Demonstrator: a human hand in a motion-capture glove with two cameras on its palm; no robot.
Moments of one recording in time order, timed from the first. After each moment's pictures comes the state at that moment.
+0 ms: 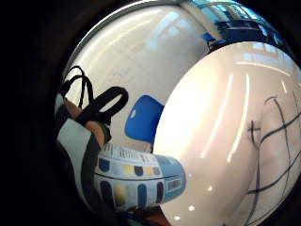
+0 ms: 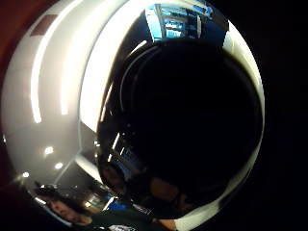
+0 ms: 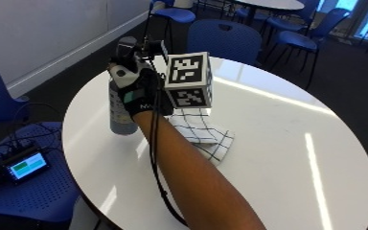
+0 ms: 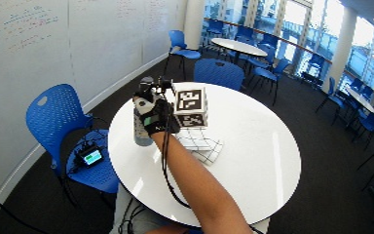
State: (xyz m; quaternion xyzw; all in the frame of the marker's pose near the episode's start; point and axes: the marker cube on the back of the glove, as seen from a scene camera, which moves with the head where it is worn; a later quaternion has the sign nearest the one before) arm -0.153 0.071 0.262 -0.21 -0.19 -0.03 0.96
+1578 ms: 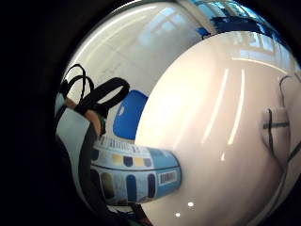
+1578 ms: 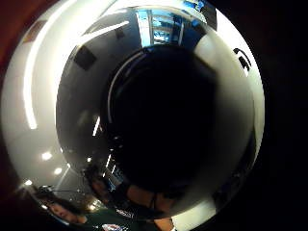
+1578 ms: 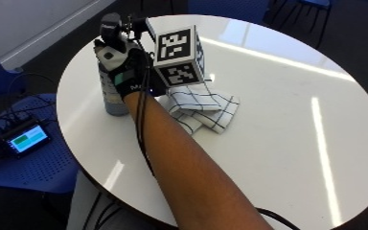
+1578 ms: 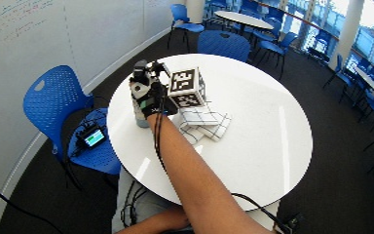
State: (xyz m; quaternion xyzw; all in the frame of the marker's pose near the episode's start) arm -0.189 0.049 0.273 -0.22 -0.16 -0.07 0.96
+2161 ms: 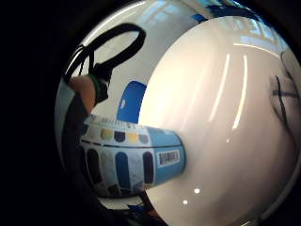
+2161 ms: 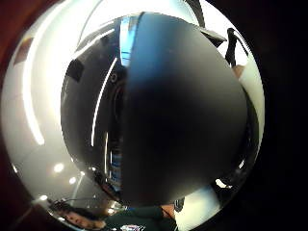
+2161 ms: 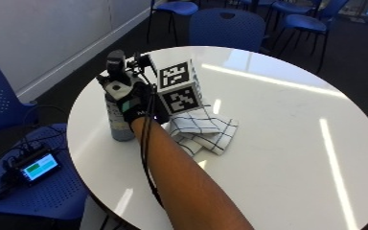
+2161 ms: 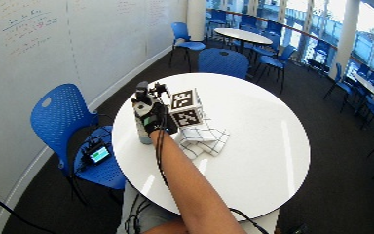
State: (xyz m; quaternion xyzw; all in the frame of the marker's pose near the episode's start) arm -0.123 0.092 0.298 -0.32 -0.13 0.03 0.94
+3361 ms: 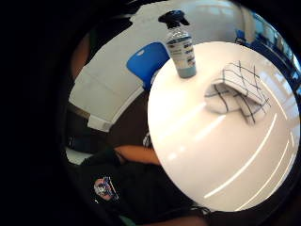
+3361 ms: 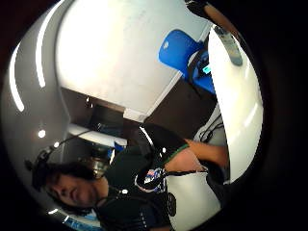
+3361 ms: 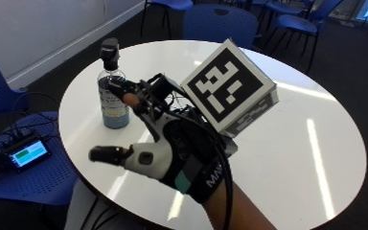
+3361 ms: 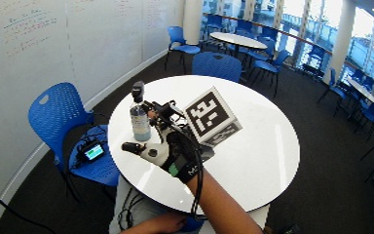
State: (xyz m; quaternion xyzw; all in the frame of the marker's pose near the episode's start) arm -0.172 0.177 0.075 -0.46 -0.06 -0.23 0.86
